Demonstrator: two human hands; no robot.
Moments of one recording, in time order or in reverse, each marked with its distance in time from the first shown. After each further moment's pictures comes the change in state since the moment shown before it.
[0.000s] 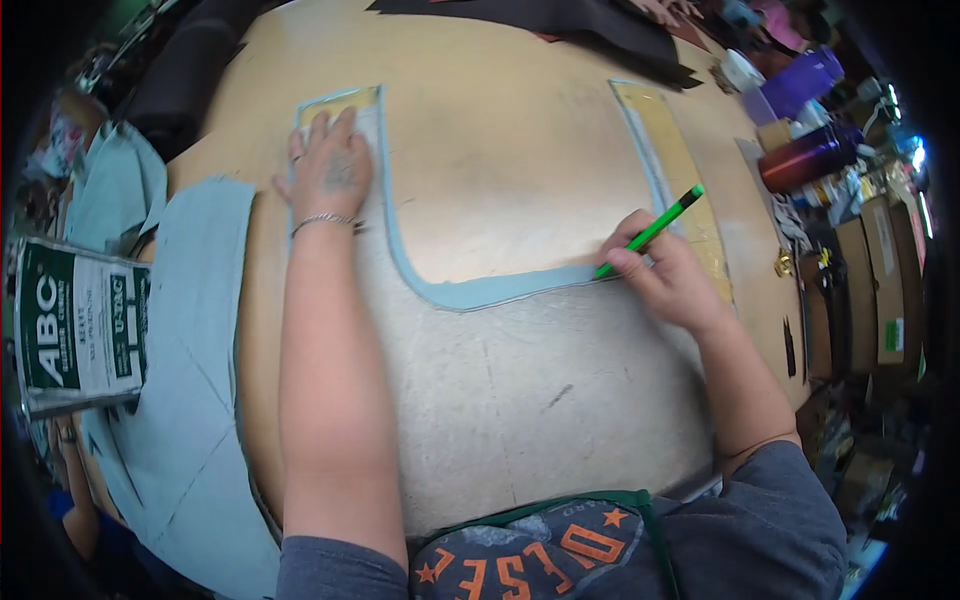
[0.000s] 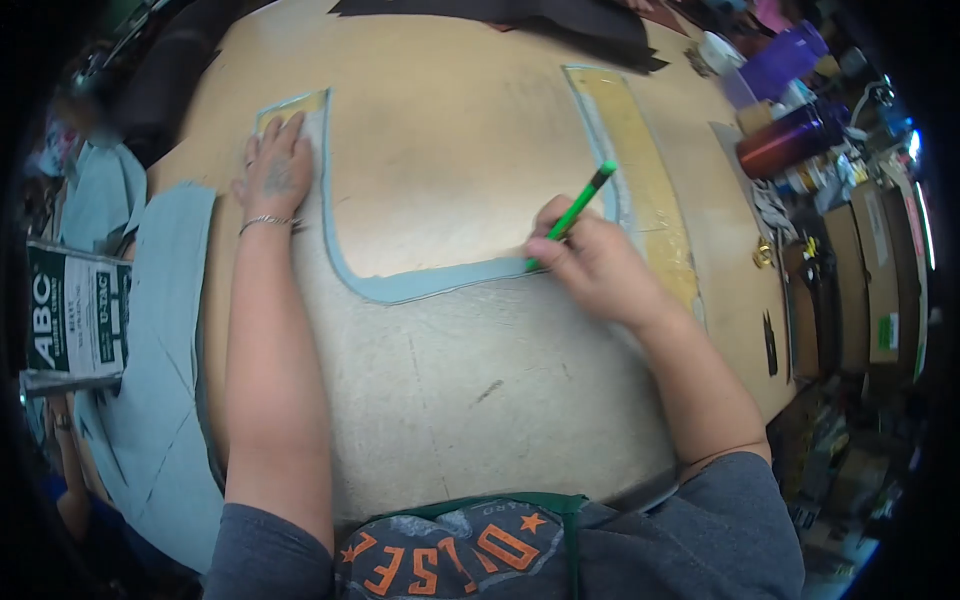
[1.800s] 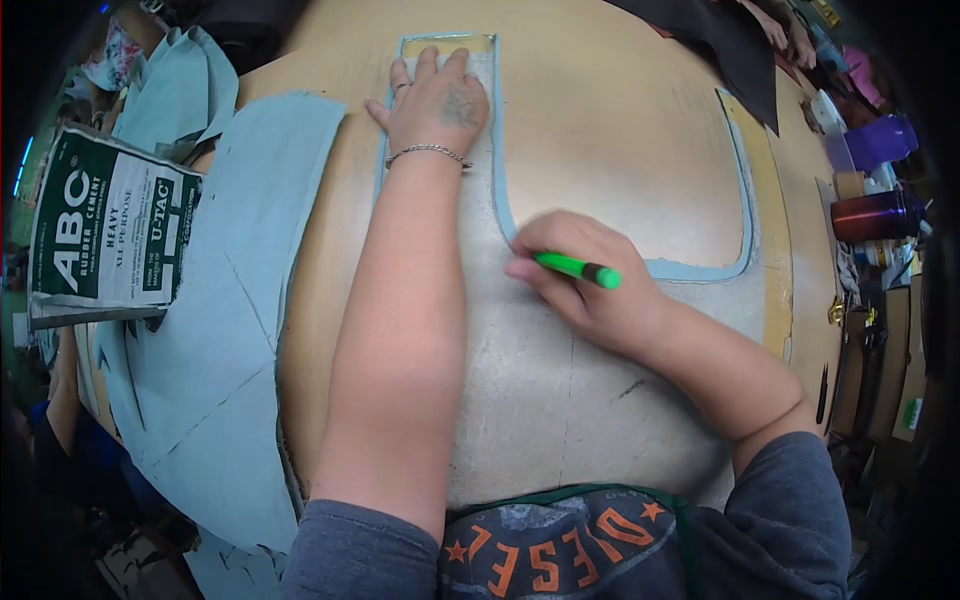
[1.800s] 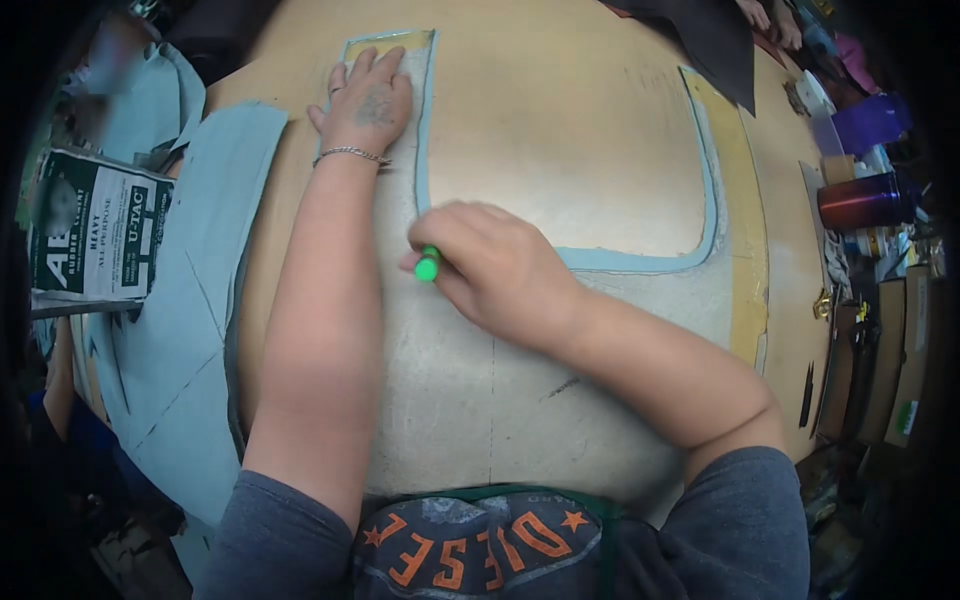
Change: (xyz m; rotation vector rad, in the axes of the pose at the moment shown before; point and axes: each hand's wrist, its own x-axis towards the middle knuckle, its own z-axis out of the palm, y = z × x) left_hand -0.005 0.002 -0.001 -0.074 0.033 0.016; right_hand 0.052 -0.050 0.111 0.015 -0.041 -0.525
